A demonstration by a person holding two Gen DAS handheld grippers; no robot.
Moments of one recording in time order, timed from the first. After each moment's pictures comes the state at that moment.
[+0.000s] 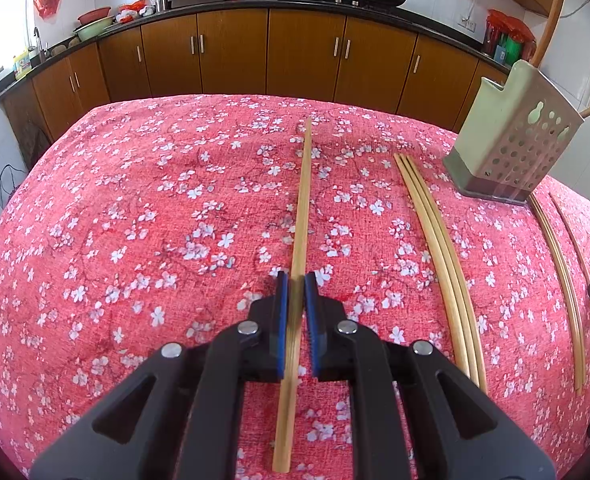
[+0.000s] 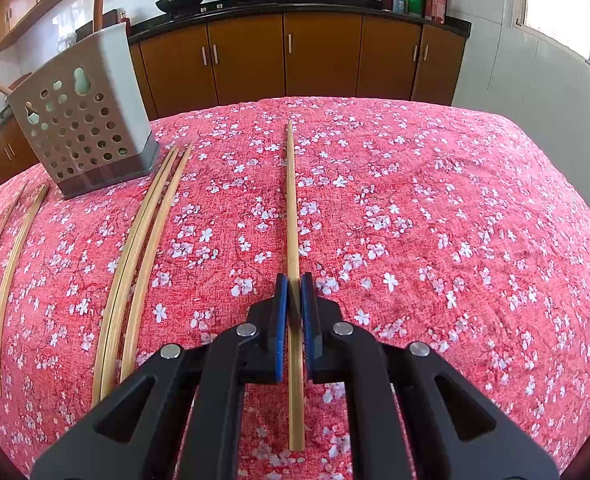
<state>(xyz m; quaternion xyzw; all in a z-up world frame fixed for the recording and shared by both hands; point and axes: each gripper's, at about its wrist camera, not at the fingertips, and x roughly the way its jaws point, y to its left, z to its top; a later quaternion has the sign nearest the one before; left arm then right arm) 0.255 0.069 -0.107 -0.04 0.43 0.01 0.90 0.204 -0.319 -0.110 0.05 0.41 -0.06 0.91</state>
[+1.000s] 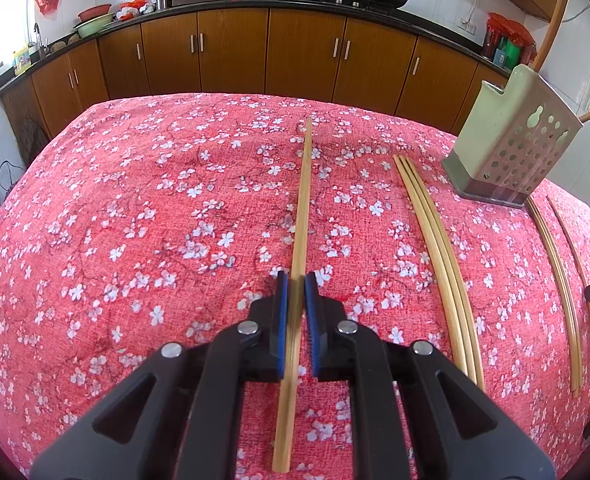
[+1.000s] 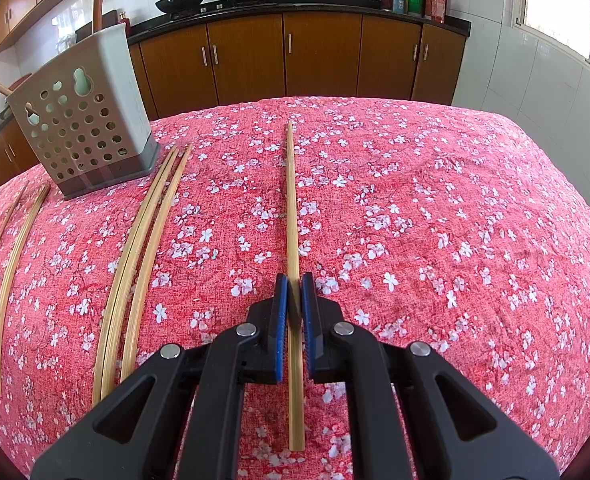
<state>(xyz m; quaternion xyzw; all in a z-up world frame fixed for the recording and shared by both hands) 0.255 0.070 -0.107 -0.04 0.43 0.01 0.90 0.204 -0.320 -0.110 0.05 0.41 -0.06 0.91</state>
